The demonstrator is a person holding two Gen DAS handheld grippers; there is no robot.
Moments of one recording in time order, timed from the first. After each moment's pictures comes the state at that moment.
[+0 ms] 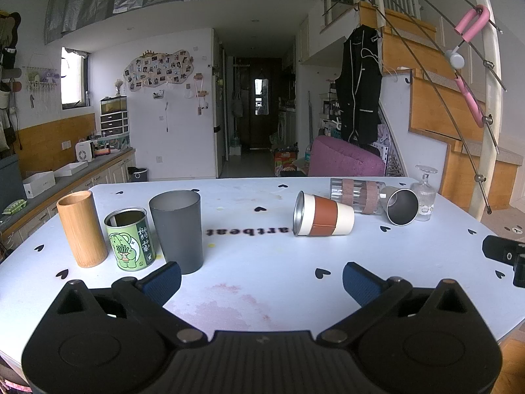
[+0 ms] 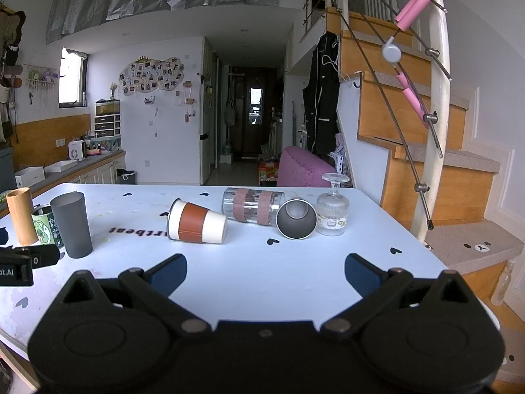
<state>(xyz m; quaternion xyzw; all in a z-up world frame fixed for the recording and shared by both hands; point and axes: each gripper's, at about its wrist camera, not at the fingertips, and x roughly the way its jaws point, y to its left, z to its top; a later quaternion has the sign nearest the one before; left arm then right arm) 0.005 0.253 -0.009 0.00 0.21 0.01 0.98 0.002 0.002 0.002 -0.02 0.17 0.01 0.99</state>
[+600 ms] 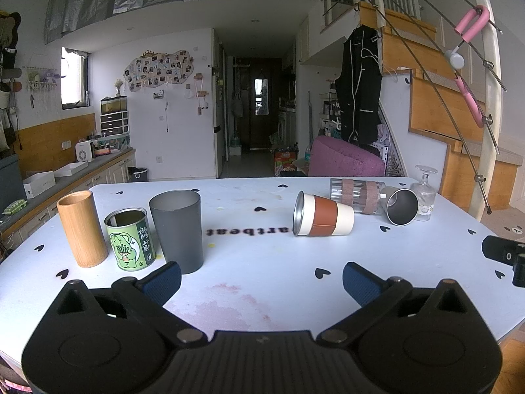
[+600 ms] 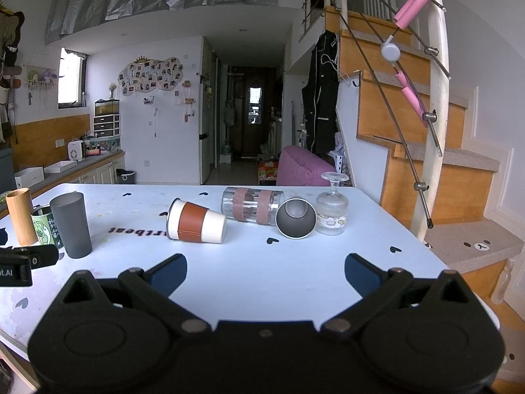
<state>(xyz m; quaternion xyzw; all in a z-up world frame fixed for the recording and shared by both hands) 0.005 0.253 -0.009 0.00 0.21 0.01 0.98 0.002 0.003 -0.001 -0.02 0.17 0.01 0.99</state>
